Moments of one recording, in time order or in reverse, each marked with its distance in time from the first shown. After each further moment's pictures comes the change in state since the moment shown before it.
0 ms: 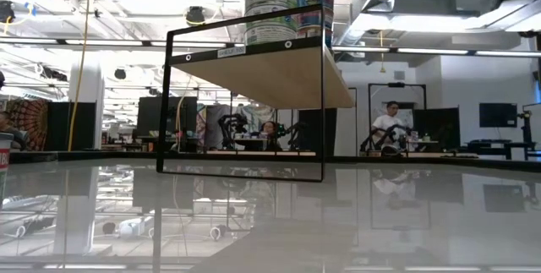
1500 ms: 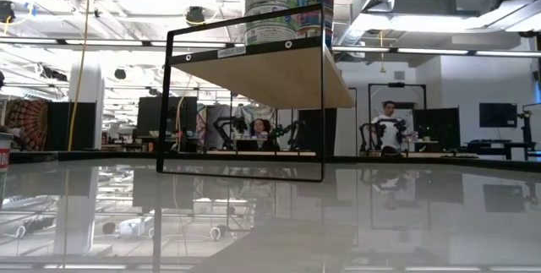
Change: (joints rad) left arm -0.001 -0.078 0.000 -0.138 -0.012 -0.008; right arm -0.083 -0.002 0.001 -0.021 -0.130 -0.096
